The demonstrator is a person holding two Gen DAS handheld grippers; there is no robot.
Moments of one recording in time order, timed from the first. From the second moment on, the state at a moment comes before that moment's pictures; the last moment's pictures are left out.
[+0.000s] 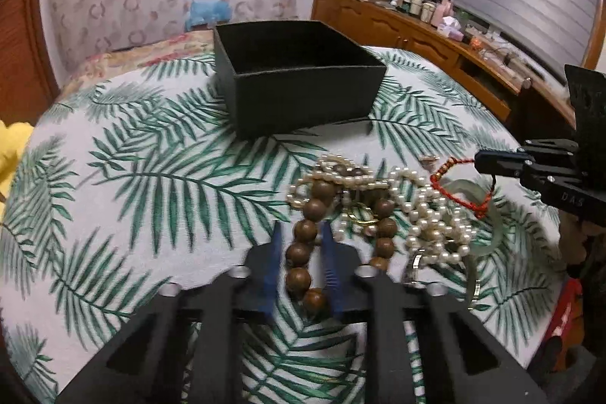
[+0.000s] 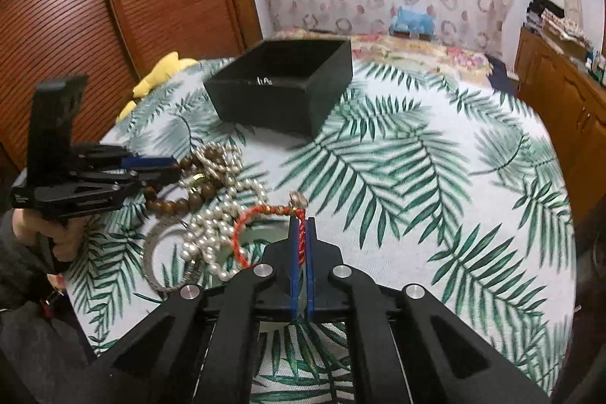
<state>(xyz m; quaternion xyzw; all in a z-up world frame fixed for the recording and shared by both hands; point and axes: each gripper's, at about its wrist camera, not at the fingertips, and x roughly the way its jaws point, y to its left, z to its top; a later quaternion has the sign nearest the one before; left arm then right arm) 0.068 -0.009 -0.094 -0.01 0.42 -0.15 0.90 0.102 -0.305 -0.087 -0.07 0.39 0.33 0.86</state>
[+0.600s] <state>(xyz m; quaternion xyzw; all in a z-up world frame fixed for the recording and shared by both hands) 0.038 -0.025 -0.010 -0.02 0.35 -0.18 0.92 0.087 -0.300 -0.048 -0.07 0.35 0.33 0.87</state>
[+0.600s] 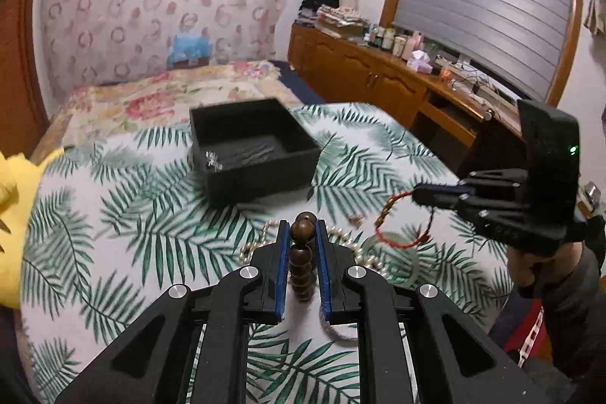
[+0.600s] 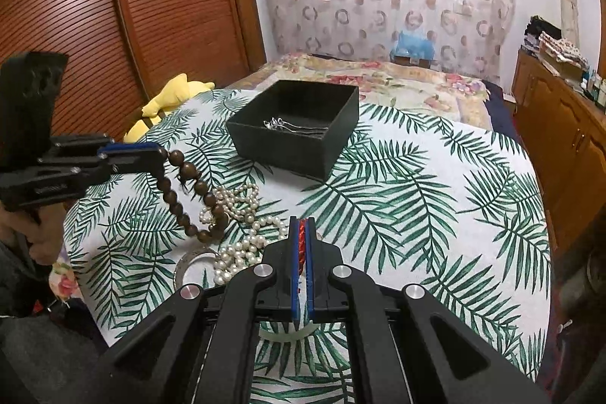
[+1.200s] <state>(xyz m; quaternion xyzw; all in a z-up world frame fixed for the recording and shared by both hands) 0.079 -0.014 0.011 -0.01 0.32 -0.15 0.93 0.116 -0.276 -0.030 -0.09 0.32 0.35 0.87</state>
